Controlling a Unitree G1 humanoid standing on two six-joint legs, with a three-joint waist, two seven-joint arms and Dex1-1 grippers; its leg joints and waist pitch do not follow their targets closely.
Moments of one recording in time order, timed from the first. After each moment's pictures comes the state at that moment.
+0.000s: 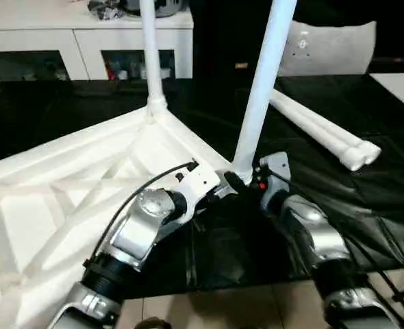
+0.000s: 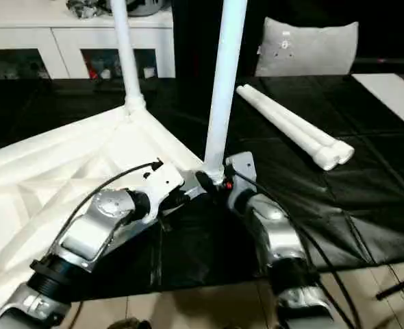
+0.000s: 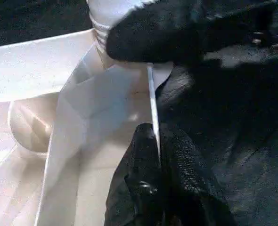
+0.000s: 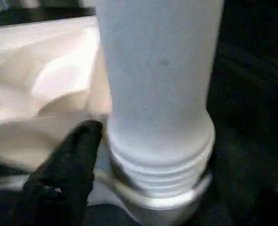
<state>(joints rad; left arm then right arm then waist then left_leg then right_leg) -0.46 0.20 -0.34 0.19 0.16 0.49 -0.70 -0.42 -0.15 0.02 0.56 0.16 0.07 0.56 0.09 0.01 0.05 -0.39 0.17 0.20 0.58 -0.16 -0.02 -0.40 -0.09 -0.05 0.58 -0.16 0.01</state>
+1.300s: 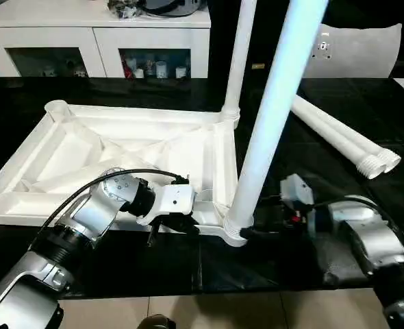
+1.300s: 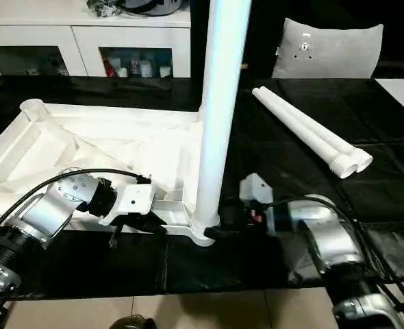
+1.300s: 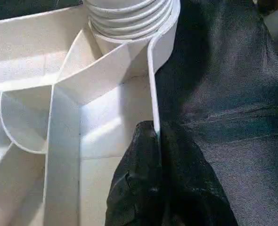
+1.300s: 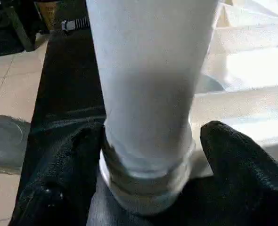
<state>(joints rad) -0.60 0.50 -0.48 0.40 0.08 0.01 -1.33 -0.40 -0.46 0.20 0.43 0.22 0.00 1.32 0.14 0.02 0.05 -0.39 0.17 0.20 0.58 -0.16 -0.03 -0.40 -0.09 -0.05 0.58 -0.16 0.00</state>
